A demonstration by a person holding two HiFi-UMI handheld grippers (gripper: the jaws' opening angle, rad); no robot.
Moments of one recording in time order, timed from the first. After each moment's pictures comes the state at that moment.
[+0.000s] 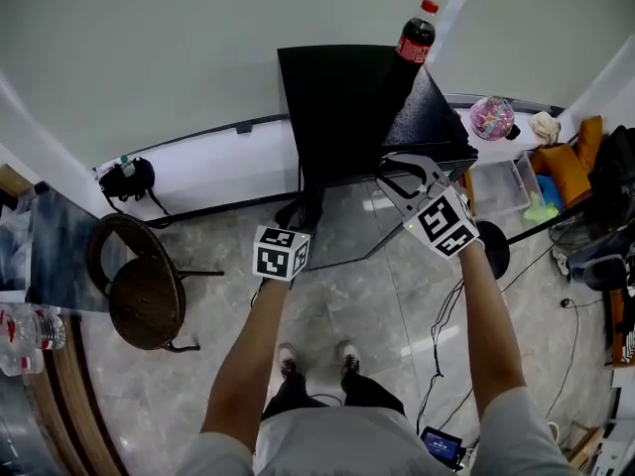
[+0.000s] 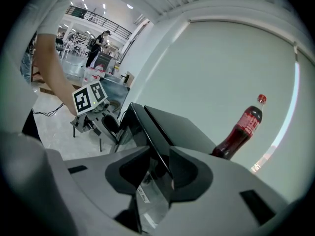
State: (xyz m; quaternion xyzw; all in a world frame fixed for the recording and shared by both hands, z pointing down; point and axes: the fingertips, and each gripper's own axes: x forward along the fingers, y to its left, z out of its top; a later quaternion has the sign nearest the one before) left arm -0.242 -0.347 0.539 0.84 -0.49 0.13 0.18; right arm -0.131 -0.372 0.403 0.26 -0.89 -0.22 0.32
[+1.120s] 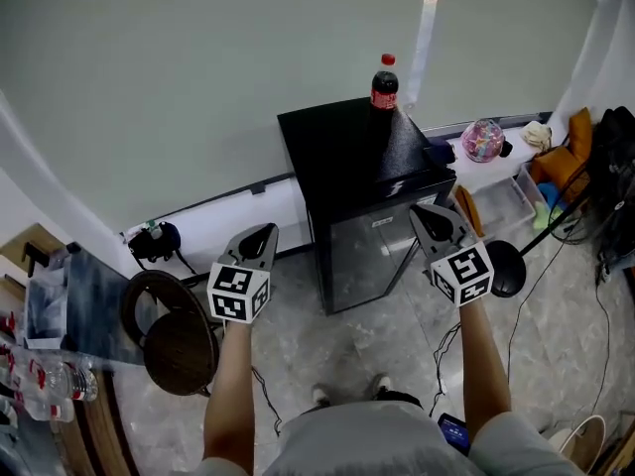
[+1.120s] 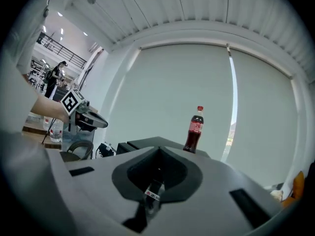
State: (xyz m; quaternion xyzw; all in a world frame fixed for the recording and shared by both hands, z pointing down) left arm -0.325 -0.296 0.361 0.85 -0.51 0.12 0.01; right arm -0.065 -0.306 0.325 0.44 -0.88 -0.10 0.11
